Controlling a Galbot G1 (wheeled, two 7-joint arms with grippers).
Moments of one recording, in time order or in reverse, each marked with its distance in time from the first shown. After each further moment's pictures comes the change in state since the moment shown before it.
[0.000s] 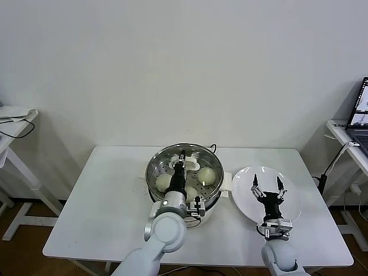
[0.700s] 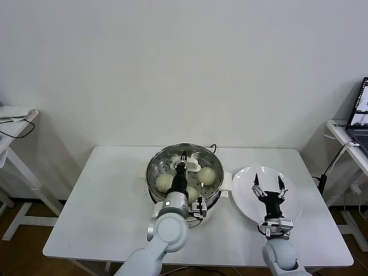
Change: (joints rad) left arm -0.001 -0.015 0.003 0.026 0.023 -0.008 -0.001; right arm 0.006 -0.003 0.004 -0.007 0.002 0.002 0.000
